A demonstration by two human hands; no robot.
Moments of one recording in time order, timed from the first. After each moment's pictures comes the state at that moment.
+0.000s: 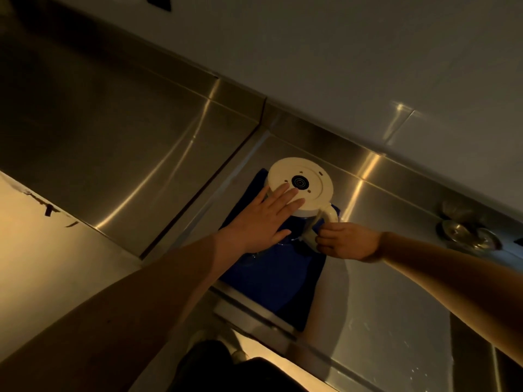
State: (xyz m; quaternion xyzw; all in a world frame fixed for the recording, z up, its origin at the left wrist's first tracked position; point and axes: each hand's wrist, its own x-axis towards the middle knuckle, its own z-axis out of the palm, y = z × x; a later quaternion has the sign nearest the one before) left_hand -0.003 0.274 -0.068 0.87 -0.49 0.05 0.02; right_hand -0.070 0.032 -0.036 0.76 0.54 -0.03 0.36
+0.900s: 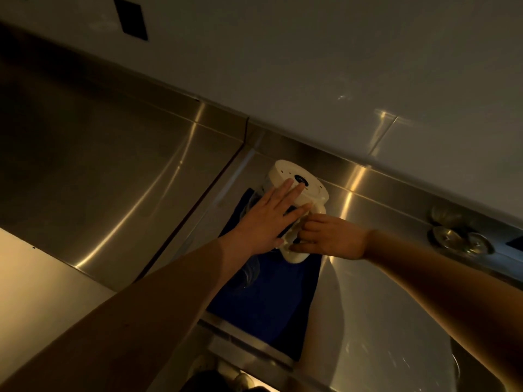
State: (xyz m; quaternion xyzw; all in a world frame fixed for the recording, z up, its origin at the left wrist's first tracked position) left_hand 0.032 0.230 -0.034 0.86 -0.51 0.08 -0.04; right_hand -0.034 0.023 -0.014 0.84 0.50 0.02 0.21
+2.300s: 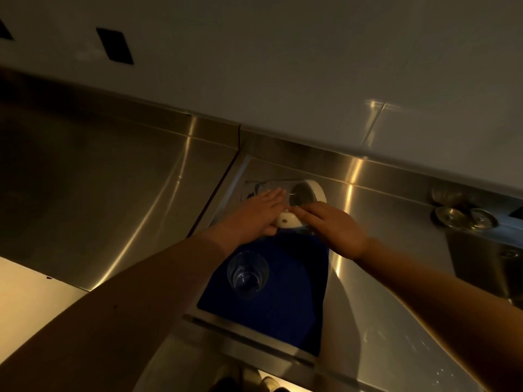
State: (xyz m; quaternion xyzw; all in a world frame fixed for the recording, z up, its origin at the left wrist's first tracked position) left_hand 0.060 0.249 -0.014 0.84 -0.53 -0.06 0.06; right_hand -0.053 0.055 -0.011 0.96 0.24 0.15 -0.05
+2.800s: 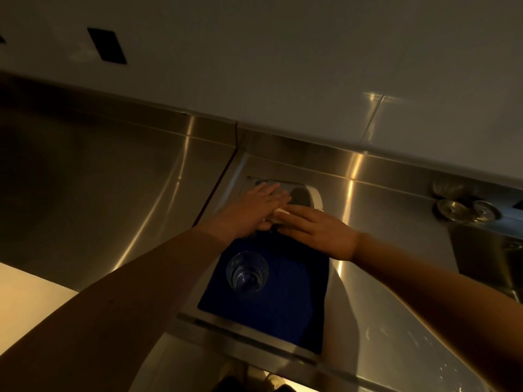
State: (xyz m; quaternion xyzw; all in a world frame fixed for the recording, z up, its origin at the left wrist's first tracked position) left_hand 0.072 0.247 -0.016 0.84 -0.53 -0.07 0.09; right_hand -0.042 0.058 -0.030 0.90 0.39 0.18 -0.01
